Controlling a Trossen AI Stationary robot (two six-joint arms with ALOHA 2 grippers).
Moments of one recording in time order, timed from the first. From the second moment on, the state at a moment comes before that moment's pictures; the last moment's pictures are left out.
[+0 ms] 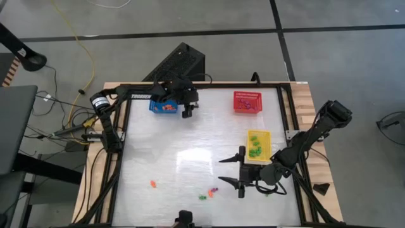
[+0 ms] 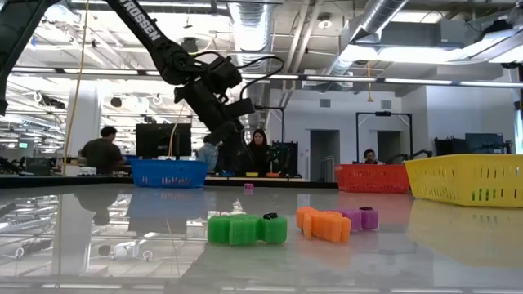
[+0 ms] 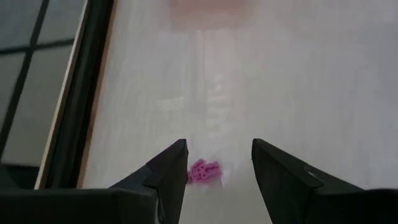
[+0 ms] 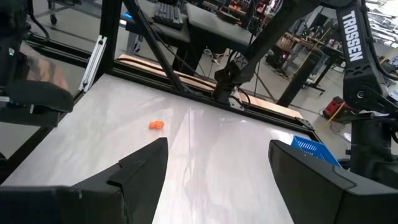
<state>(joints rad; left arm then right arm) 0.60 1.83 1.11 0.00 0.24 0.54 0.68 1.39 0.88 0.32 0.78 -0.18</state>
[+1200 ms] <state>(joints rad) 0.62 2.14 1.46 -0.44 0.20 0.86 0.68 1.39 0.88 0.24 0.78 -0.16</state>
